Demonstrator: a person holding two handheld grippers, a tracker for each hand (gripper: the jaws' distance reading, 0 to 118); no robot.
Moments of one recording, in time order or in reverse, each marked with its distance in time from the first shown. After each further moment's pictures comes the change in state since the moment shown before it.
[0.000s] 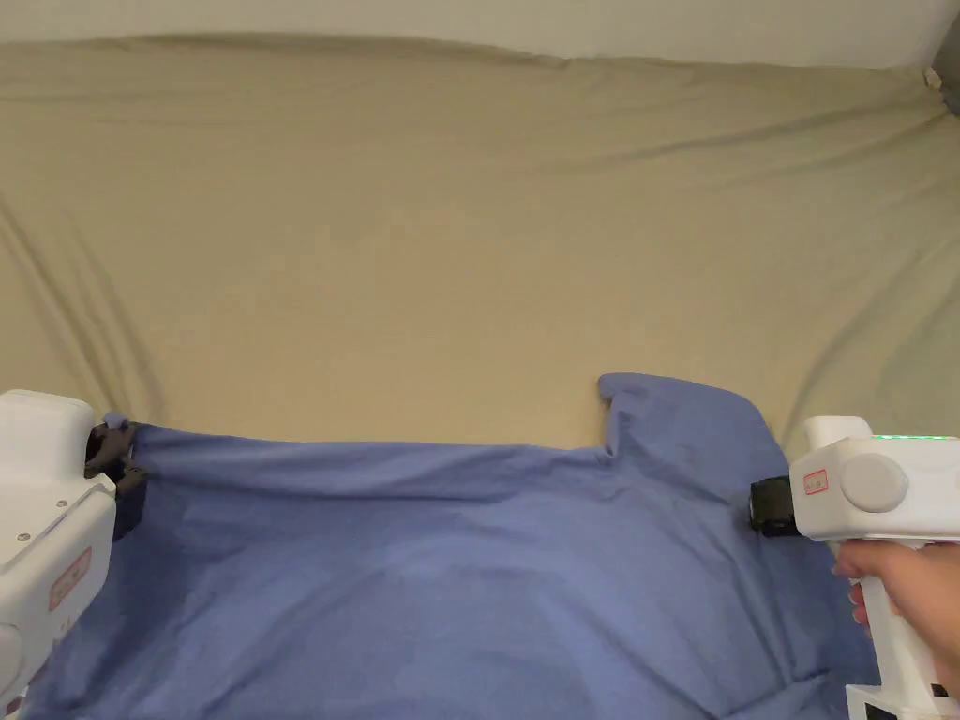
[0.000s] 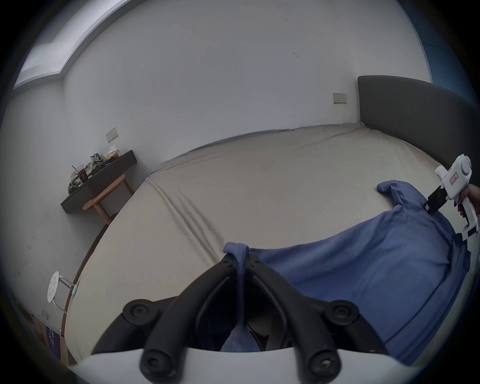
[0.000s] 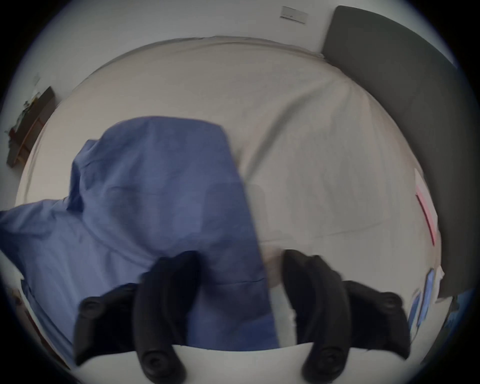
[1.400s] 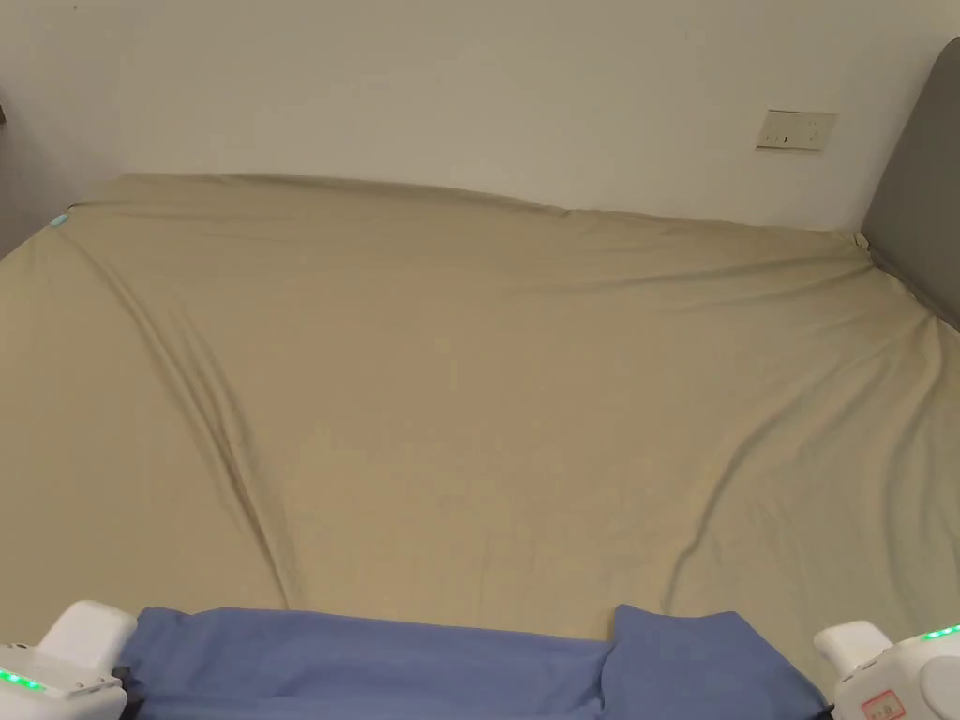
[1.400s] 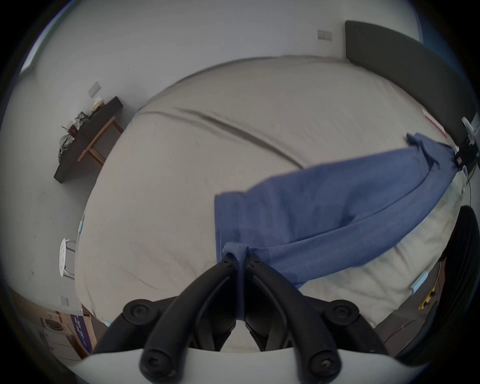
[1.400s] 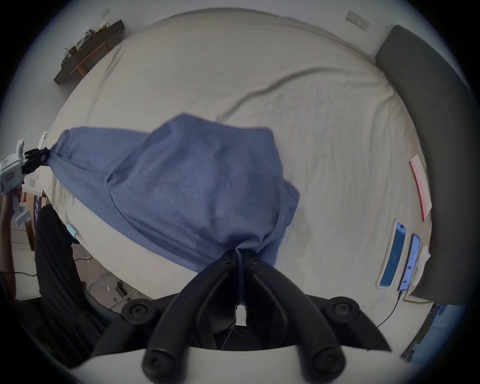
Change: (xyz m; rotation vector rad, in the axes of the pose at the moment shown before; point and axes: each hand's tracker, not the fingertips) left arm -0.023 -0.139 0.131 -0.443 -0.079 -0.095; right arm 0.025 -0.191 0.179 -0.239 0.136 0.283
